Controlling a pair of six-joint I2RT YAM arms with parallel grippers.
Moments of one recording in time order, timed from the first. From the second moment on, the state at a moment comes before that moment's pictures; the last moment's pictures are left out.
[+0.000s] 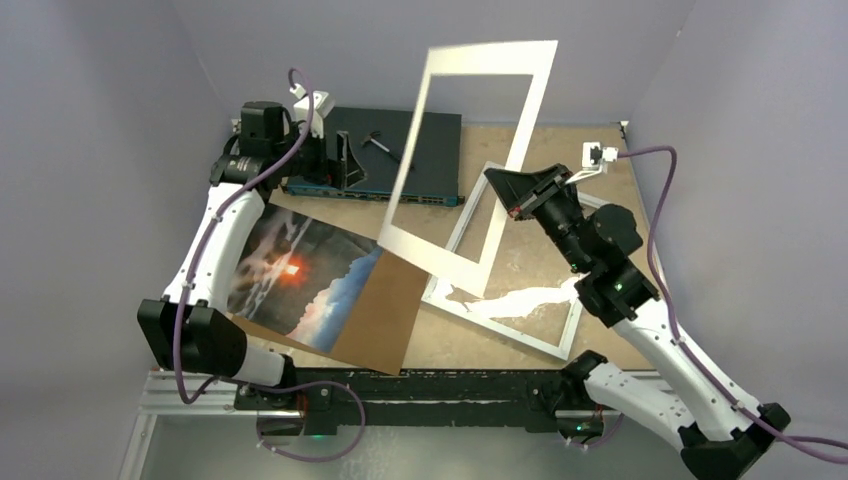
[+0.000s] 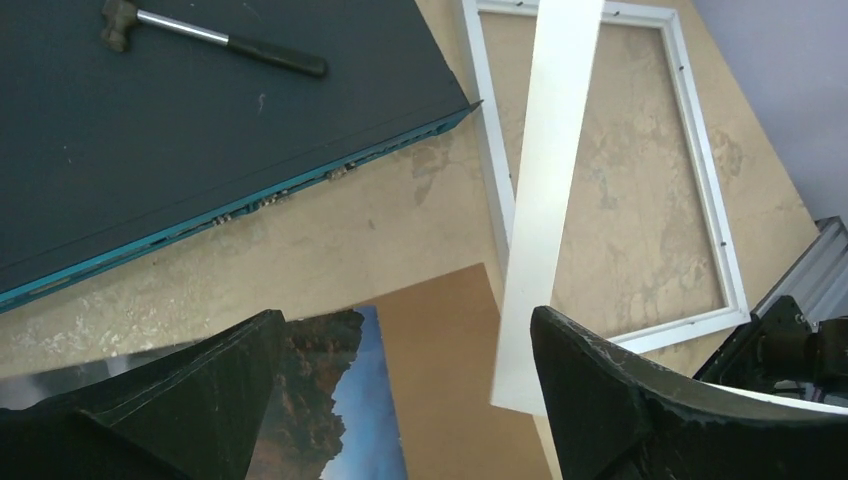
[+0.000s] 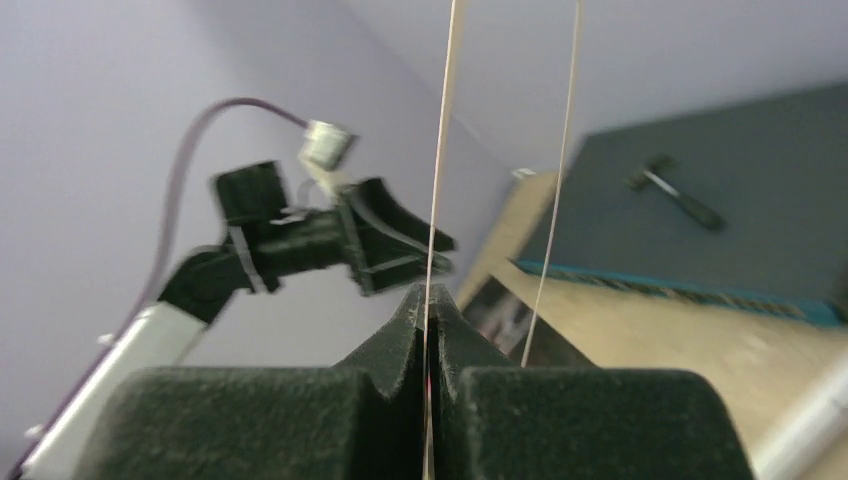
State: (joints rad) left arm -0.12 1.43 1.48 -0.64 0.57 -0.05; right arm 0.59 0.85 0.92 0.20 -0.02 0.82
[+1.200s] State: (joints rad) left arm -0.12 1.40 1.46 -0.65 0.57 0.09; right arm 0.48 0.89 0.90 -0.69 0.47 0.70
